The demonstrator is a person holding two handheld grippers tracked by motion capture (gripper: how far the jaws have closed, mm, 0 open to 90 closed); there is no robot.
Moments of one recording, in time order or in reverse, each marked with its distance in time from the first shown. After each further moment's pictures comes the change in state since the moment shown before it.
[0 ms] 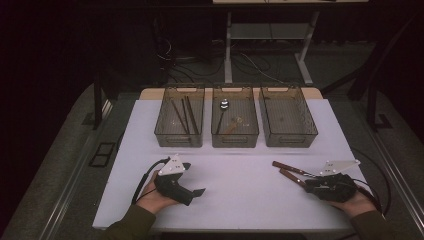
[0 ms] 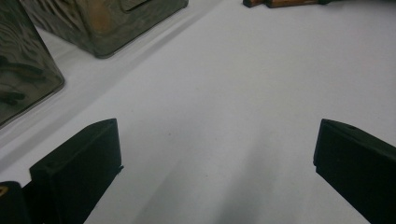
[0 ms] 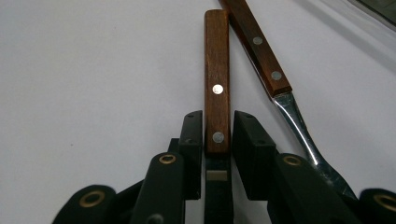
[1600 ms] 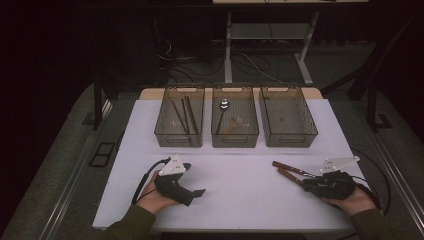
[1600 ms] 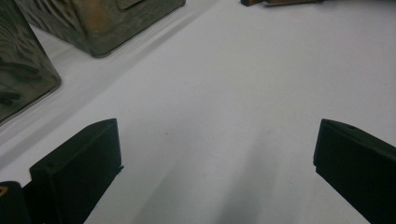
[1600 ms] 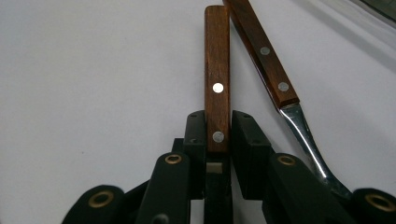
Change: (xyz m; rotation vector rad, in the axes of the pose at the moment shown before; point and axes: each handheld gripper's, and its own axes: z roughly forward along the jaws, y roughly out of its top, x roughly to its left) left arm -0.001 0.000 0.000 0.003 -0.007 0.001; right arm -0.005 0.004 0.002 -0.004 0.060 0.008
